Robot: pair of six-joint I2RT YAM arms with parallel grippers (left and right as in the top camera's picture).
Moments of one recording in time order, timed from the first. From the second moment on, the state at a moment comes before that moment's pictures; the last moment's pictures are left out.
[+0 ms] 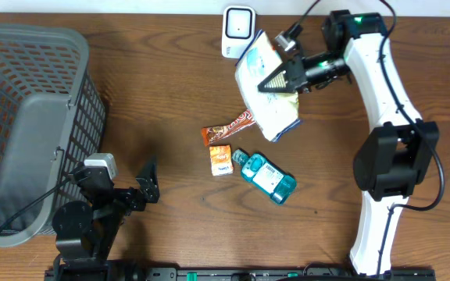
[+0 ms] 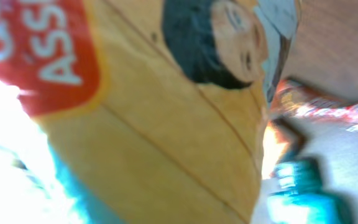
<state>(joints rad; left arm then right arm) 0.05 0.29 0.44 -0.45 0.26 -0.23 0.14 2.23 2.11 -1.57 -1.16 -0.43</state>
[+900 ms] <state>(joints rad) 0.05 0.29 0.44 -0.45 0.26 -0.23 0.38 2.27 2.11 -0.41 -0.30 -0.68</state>
